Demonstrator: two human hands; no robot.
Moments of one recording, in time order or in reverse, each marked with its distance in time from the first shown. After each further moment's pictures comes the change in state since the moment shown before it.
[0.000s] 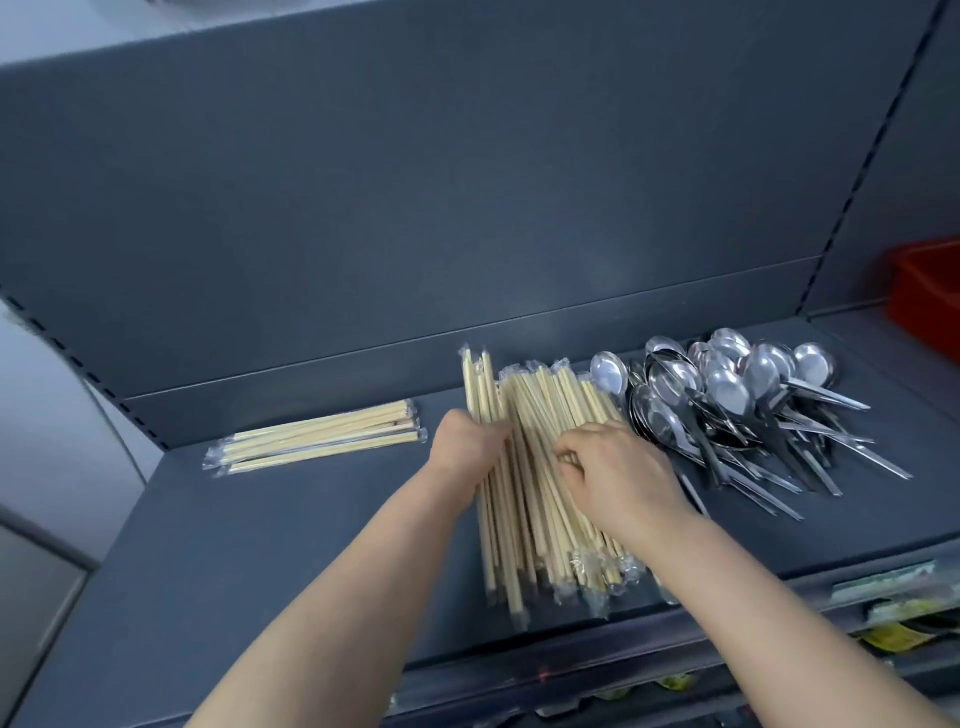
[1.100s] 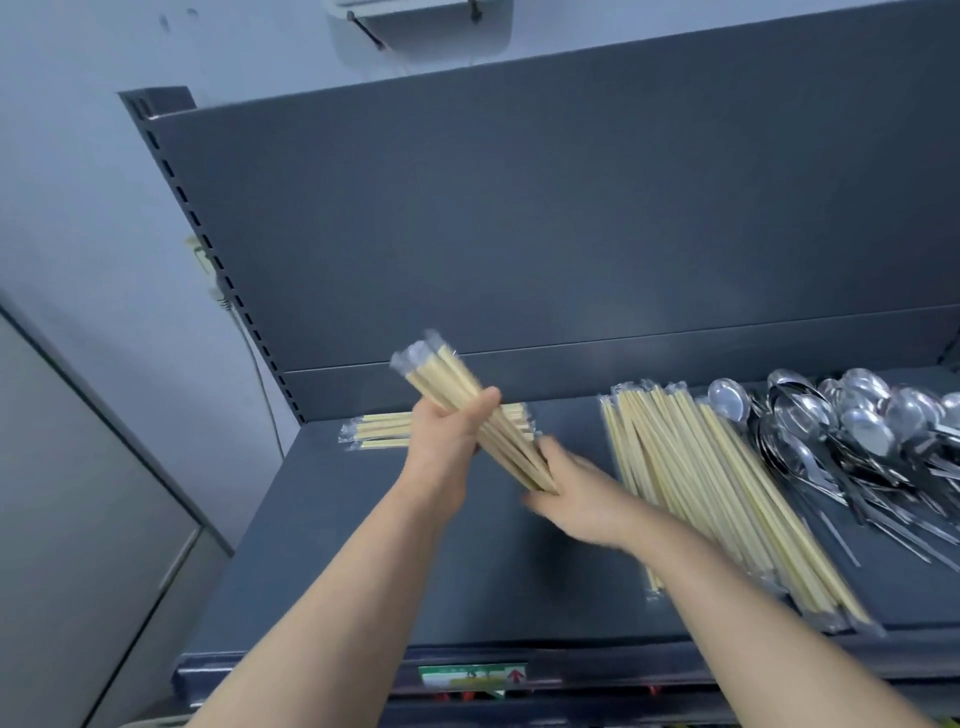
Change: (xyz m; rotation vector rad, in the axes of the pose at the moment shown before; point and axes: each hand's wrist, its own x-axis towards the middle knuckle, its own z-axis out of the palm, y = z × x) left_hand -0.039 -0.030 -0.133 -0.610 0.104 0.289; right_hand 0.021 -0.125 0.026 0.452 -0.458 -0.082
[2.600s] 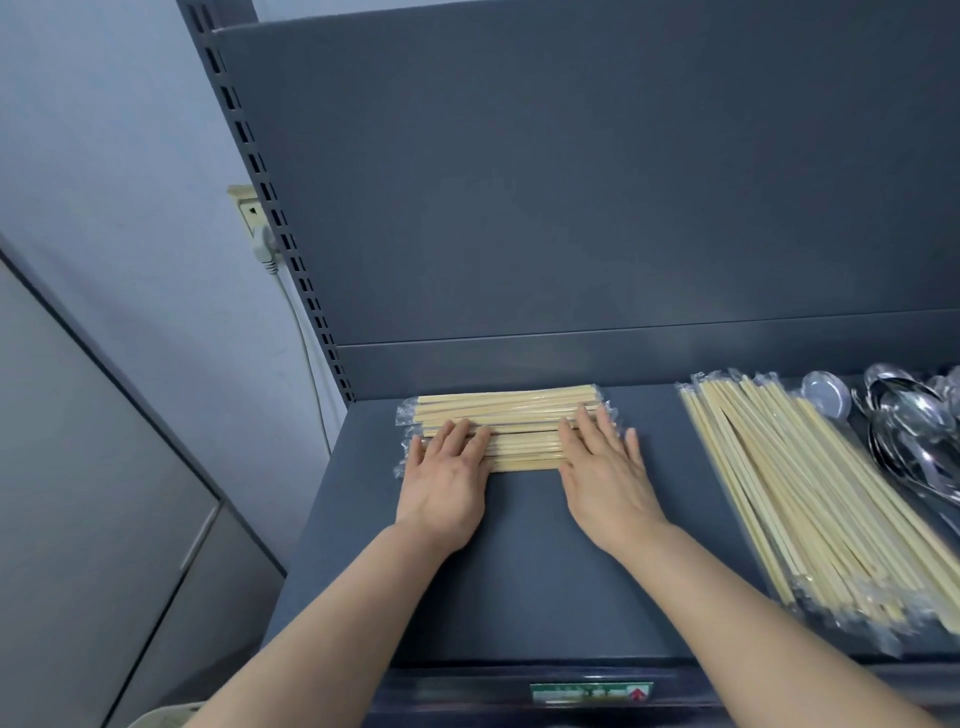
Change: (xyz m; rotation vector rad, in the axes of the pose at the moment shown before) left_hand 0.039 -0.073 -0.131 1.541 -0.196 0.302; right_hand 0.072 -0.011 0.080 -0.549 0.251 0.085
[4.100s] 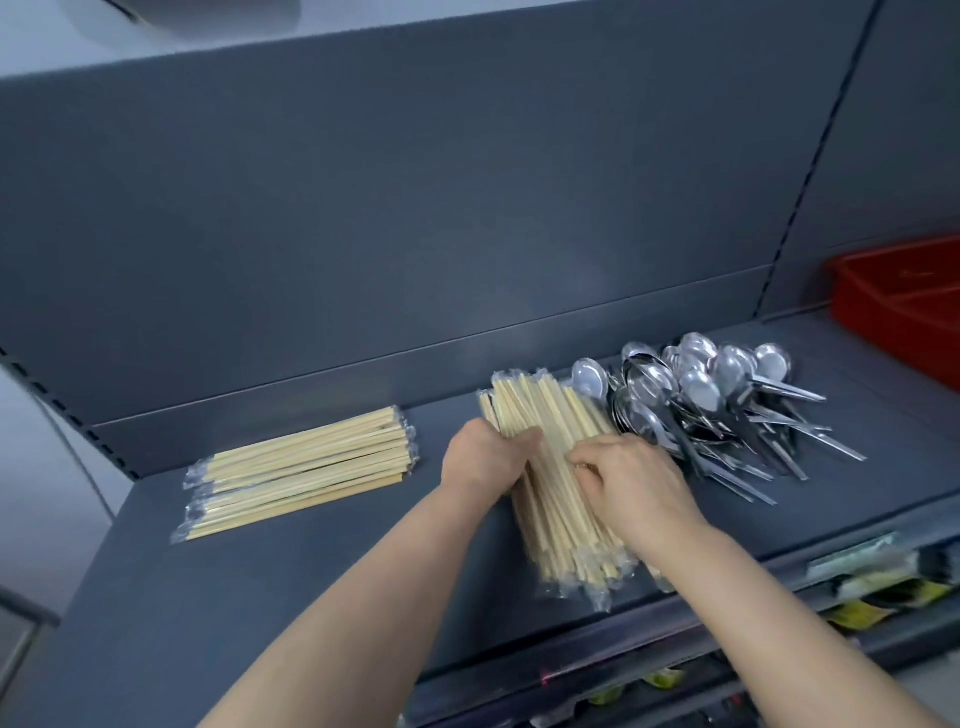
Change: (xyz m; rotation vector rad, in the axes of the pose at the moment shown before) left_hand 0.059 0.265 -0.004 -0.672 -0.245 -0.275; right_hand -0.096 0.191 -0.078 0.084 0.213 0.174
